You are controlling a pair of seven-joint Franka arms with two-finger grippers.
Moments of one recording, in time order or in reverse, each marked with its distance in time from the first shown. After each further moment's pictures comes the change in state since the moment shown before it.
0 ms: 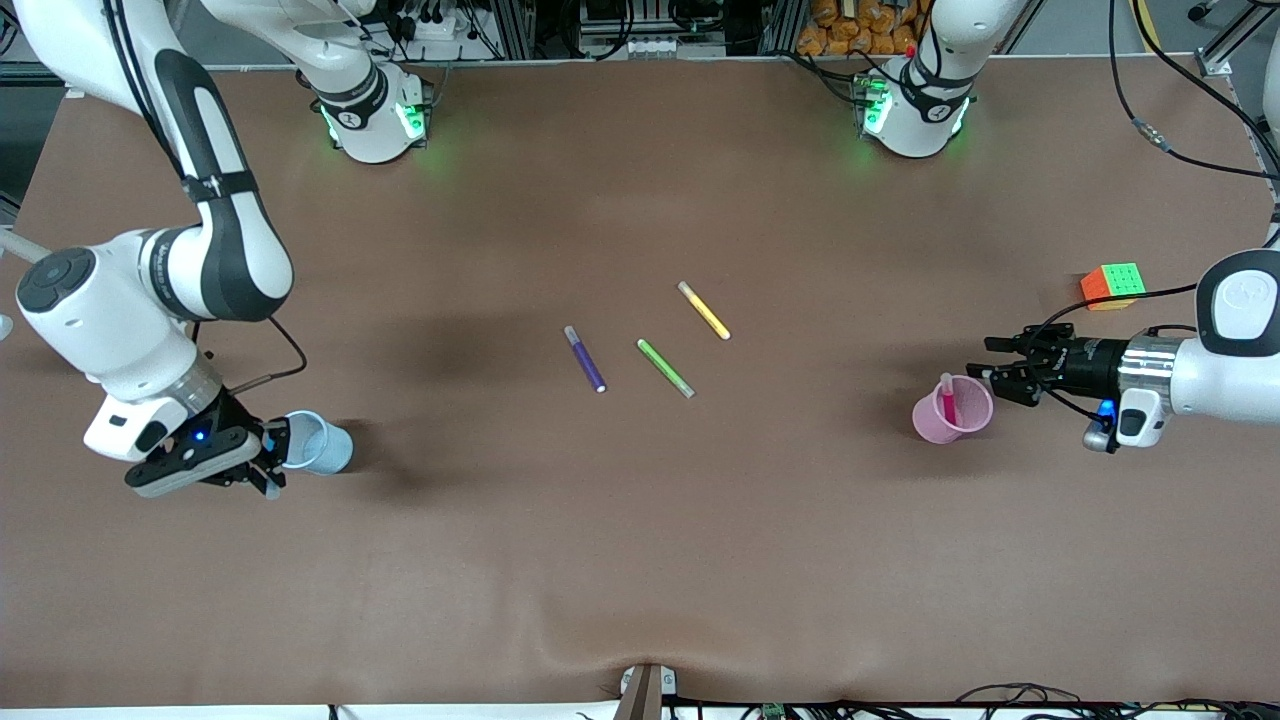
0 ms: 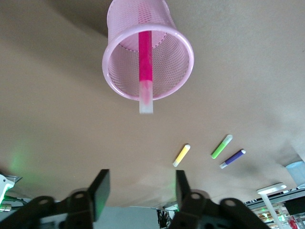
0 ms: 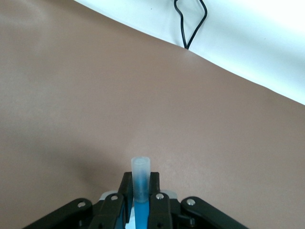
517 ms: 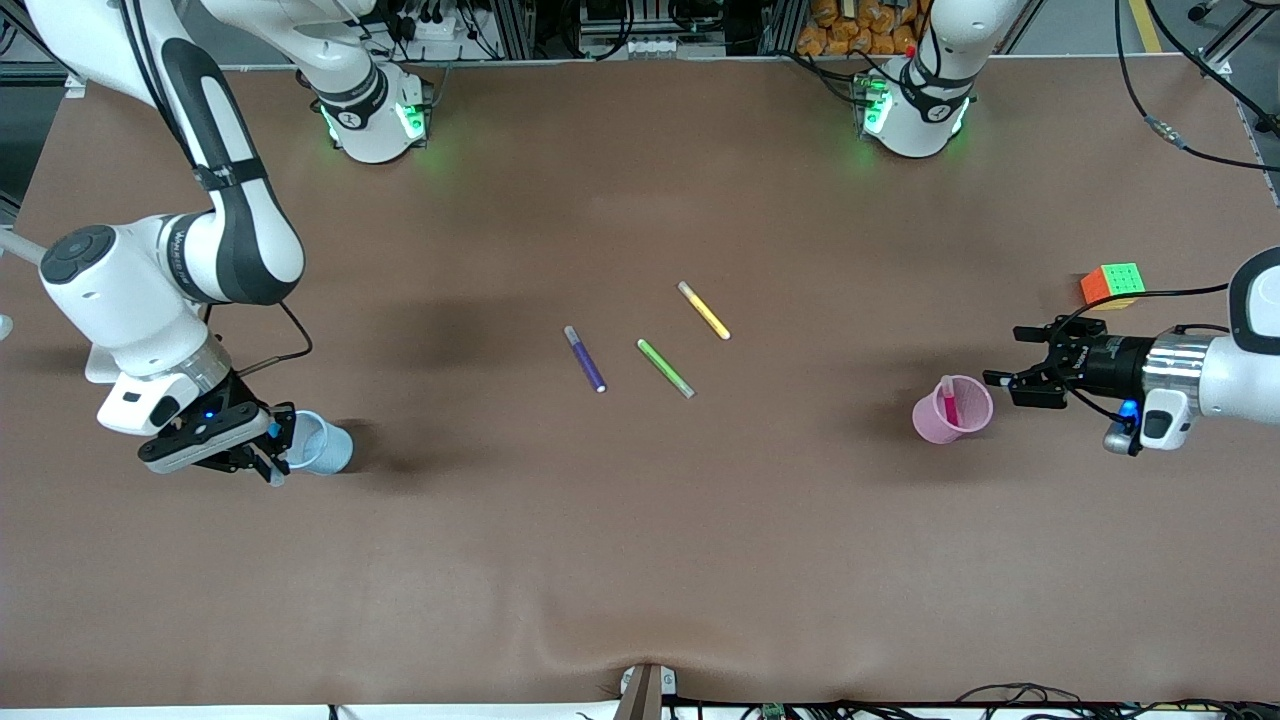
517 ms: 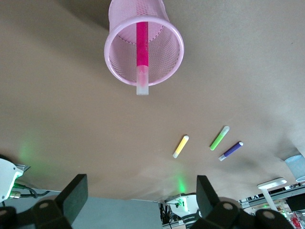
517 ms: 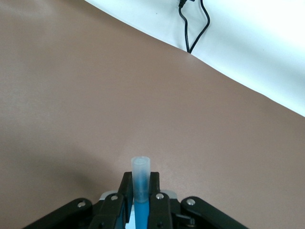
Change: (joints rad) left arm -0.017 -0.010 -0.010 0.091 0.000 -0.107 -0.018; right arm 0.000 -0.031 0.006 -0.120 0.036 0.163 -0.105
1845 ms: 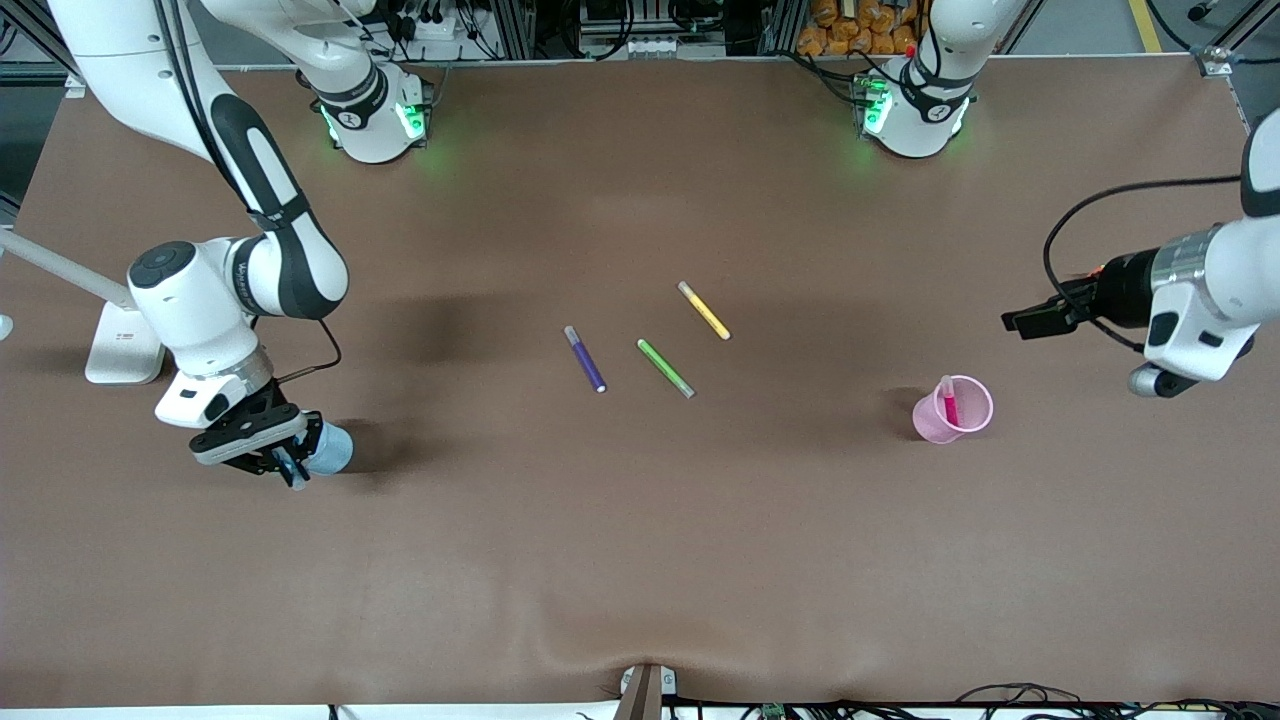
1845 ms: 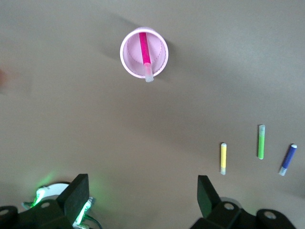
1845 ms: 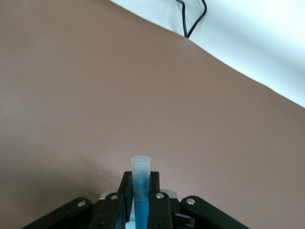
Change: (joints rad) left arm -0.002 -0.351 -0.150 0.019 0.166 -0.100 0.147; right arm 0.000 0.102 0.014 -0.116 0.002 0.296 -0.011
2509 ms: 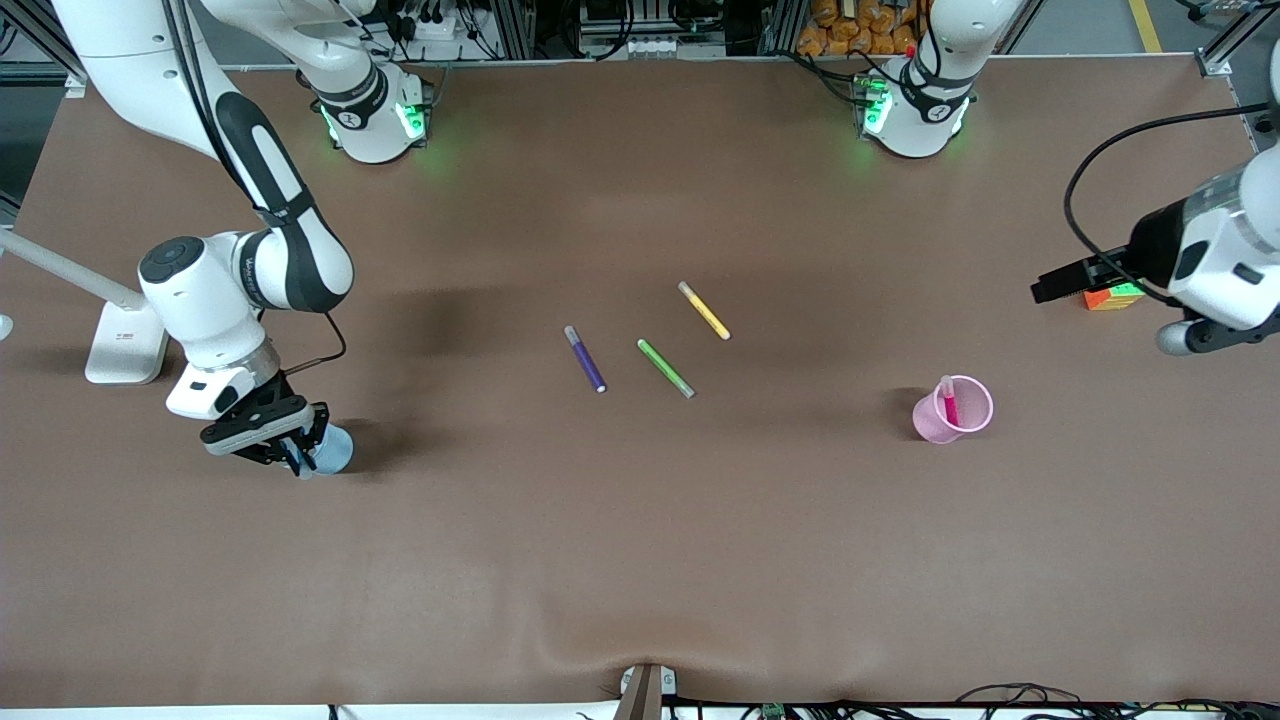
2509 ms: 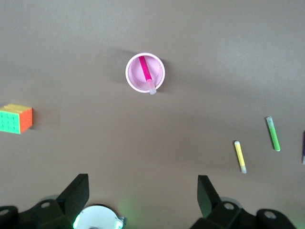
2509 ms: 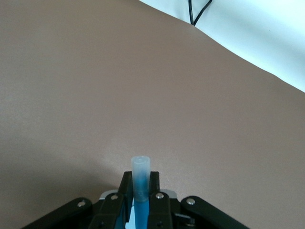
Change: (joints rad) left arm 0.004 -0.116 0.016 0.058 0.008 -0.021 0.238; right arm 0.000 -0.015 0.001 -0.042 0.000 0.010 0.000
